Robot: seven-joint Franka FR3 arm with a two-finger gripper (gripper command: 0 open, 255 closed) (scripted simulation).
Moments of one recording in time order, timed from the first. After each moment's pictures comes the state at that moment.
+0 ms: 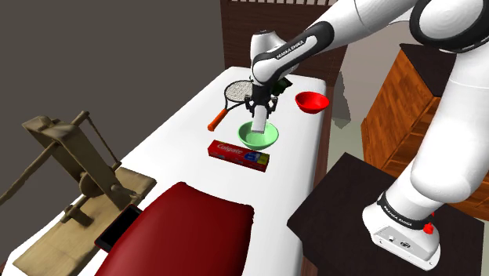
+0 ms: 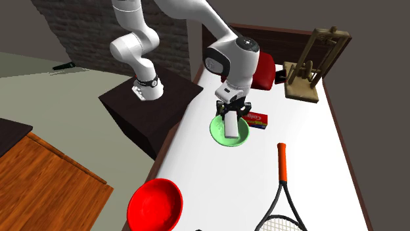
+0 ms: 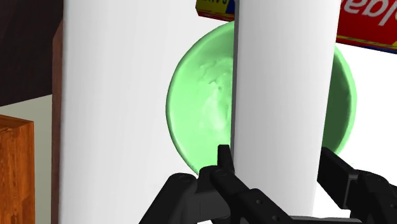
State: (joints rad) arm -0.09 0.24 0.11 -2.01 -0.05 2.24 1.03
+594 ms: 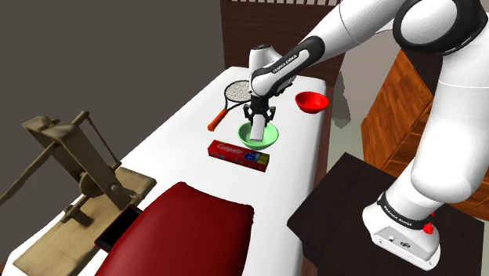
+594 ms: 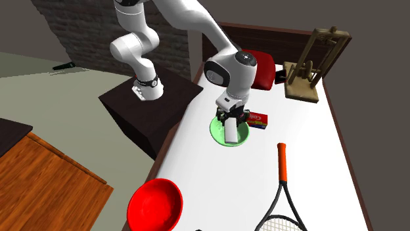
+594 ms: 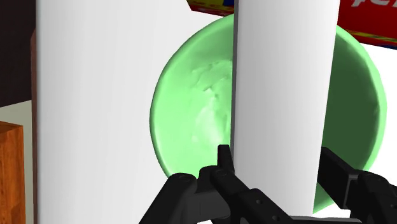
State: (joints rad) arm -0.08 0.31 0.11 -2.03 -0.07 2.33 1.05
